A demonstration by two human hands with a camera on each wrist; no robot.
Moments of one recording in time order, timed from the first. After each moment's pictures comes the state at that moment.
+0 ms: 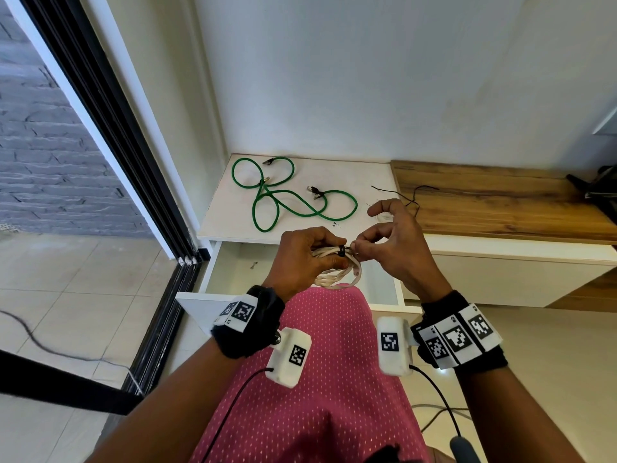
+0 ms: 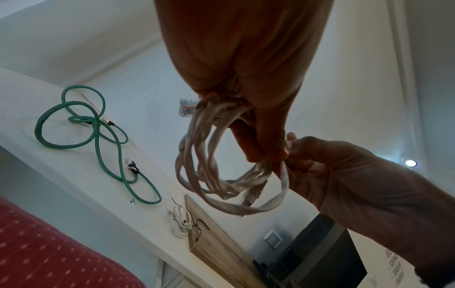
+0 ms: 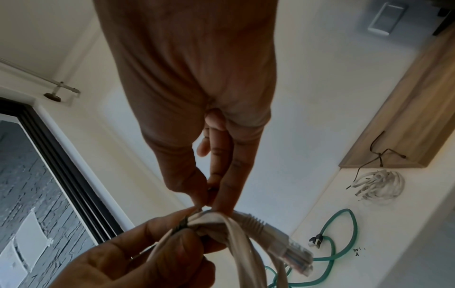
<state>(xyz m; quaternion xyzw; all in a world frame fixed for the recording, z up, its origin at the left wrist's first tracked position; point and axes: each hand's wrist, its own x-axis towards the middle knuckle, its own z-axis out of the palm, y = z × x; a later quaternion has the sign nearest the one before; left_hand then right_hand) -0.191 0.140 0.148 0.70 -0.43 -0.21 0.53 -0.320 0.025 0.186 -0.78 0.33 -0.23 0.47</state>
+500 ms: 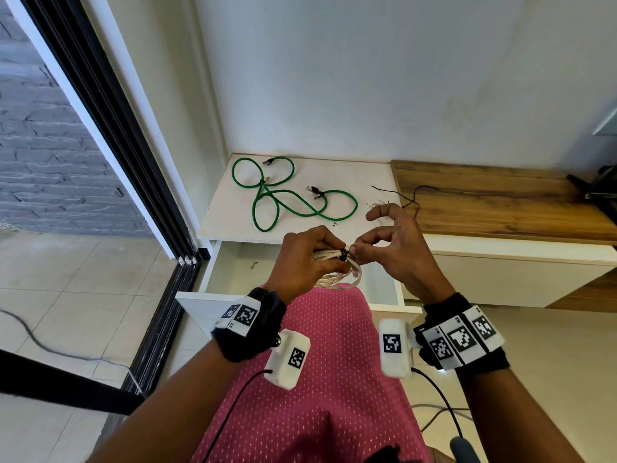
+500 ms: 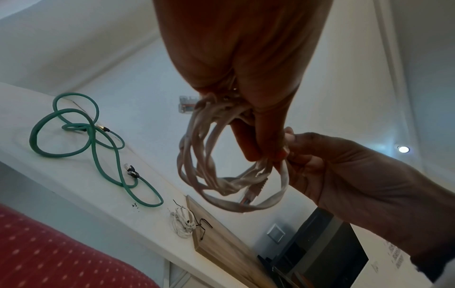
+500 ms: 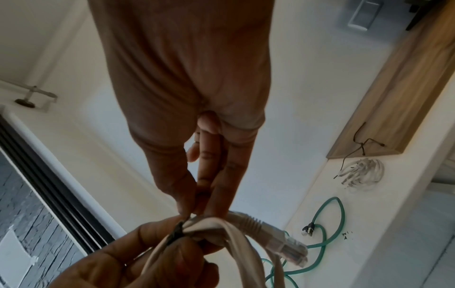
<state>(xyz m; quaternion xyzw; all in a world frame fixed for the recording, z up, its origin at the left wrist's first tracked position) -0.195 0.143 0.151 0.72 -0.45 -0.19 0.50 -0.325 0.024 0.183 -0.76 0.31 -0.22 0.53</state>
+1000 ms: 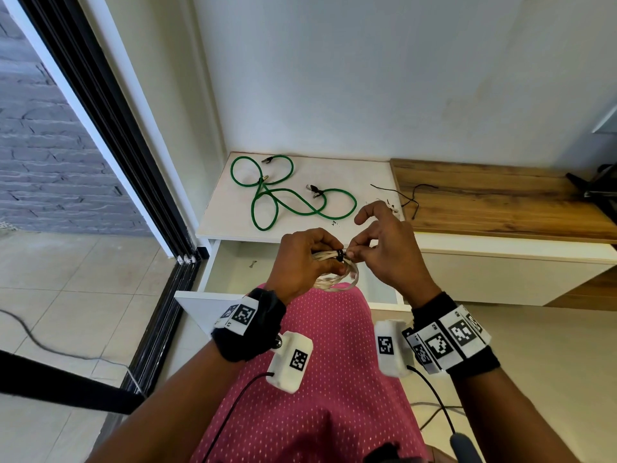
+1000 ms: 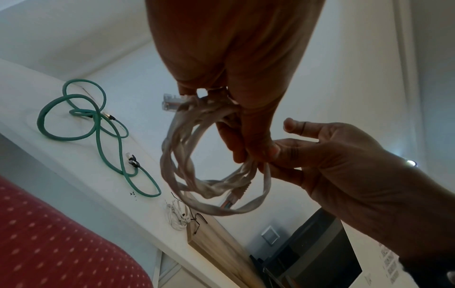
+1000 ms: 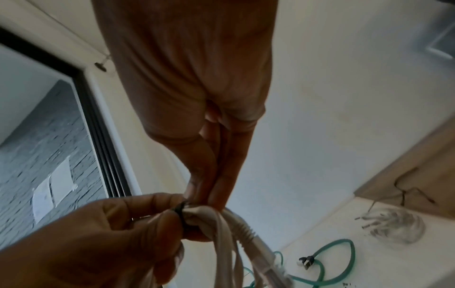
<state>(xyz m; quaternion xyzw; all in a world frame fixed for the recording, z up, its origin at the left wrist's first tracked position) -0.194 0.142 0.146 0.71 -0.42 -0.23 0.52 -0.315 0.031 0.180 -0.86 0.28 -0.22 0.35</state>
